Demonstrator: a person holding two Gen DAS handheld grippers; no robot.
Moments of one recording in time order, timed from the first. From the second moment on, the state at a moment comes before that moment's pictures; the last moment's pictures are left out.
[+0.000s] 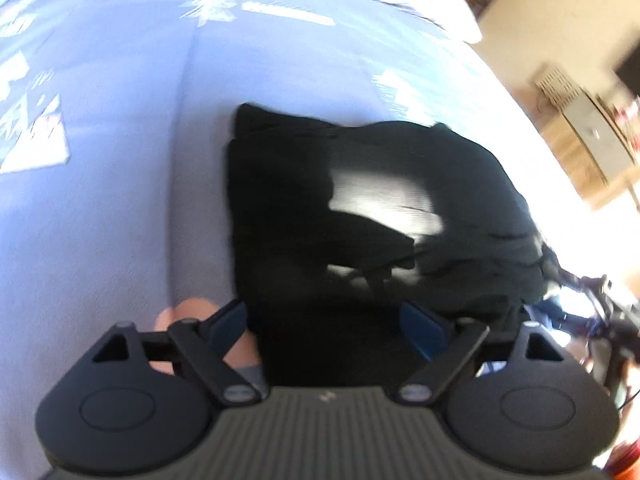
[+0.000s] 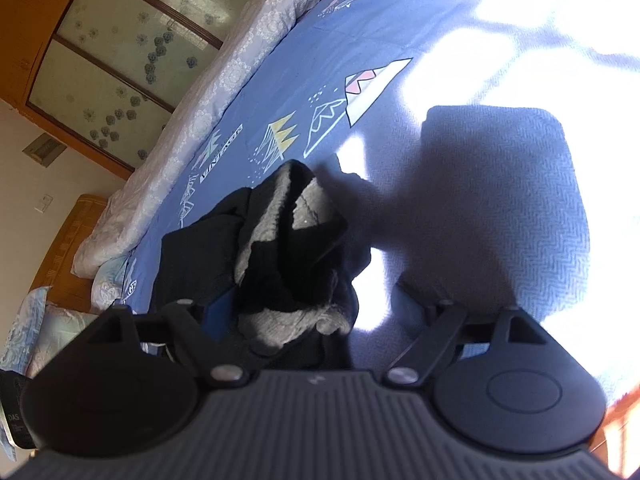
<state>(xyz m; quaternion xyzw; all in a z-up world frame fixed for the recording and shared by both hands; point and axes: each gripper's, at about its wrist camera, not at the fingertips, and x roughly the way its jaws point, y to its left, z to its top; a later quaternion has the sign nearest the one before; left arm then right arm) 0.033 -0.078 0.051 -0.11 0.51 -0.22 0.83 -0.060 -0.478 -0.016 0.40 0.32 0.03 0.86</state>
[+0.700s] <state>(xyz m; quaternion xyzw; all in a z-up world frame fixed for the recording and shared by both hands) 0.019 -0.080 0.076 -0.11 0.48 -0.22 0.84 -0.040 -0.403 0.003 0.32 0.34 0.04 0.88</state>
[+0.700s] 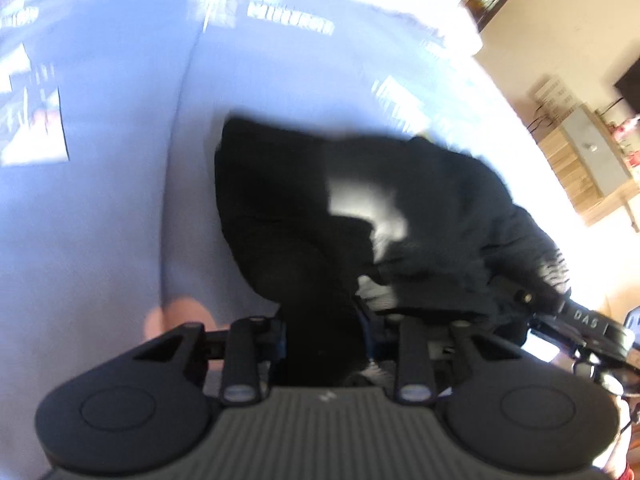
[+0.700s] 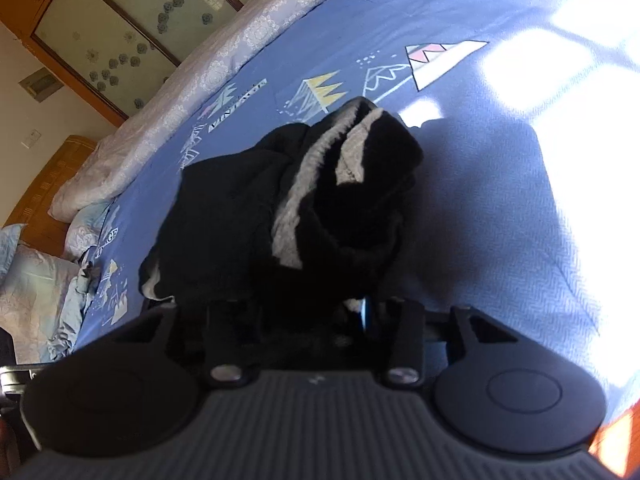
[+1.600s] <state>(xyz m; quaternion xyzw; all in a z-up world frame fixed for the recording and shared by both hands) -0.018 0.042 0.047 -0.21 0.47 -0.20 0.83 -0.088 -0.409 -0.003 0.43 0.30 0.09 0.85</state>
